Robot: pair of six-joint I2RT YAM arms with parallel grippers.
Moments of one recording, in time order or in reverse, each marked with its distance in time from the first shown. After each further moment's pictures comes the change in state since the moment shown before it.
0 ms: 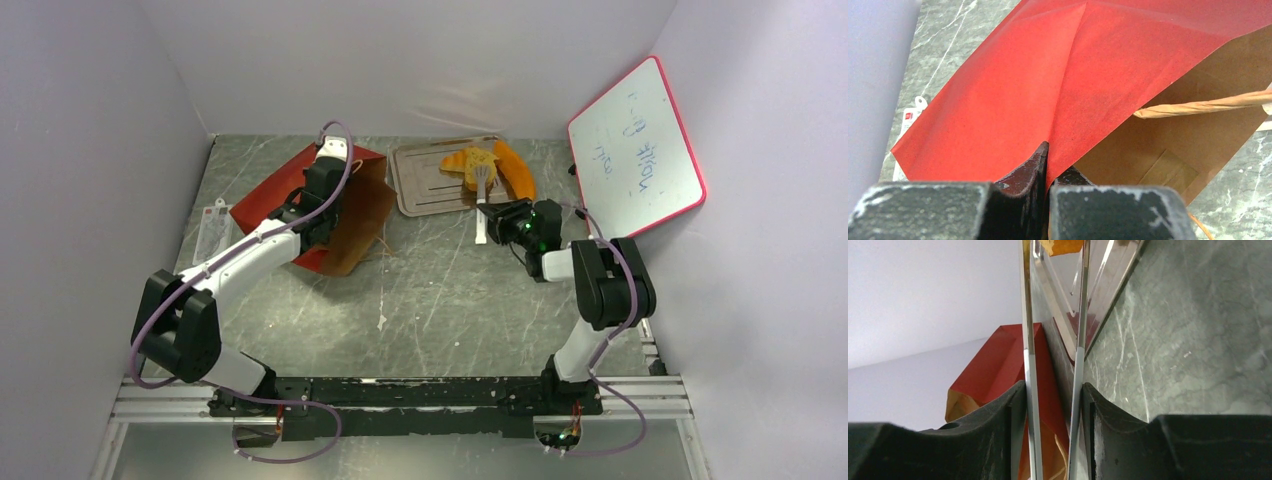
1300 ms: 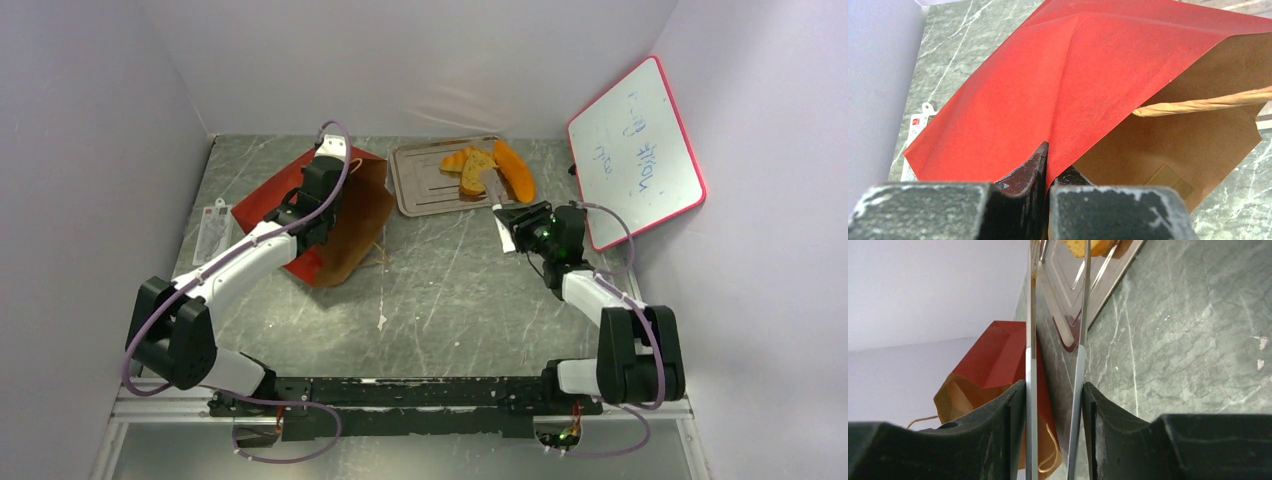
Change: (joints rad) left arm -0.008 -0.033 0.000 -0.003 0.000 0.022; right arm -0.047 -0.409 -0.098 -0.347 0.057 -0.160
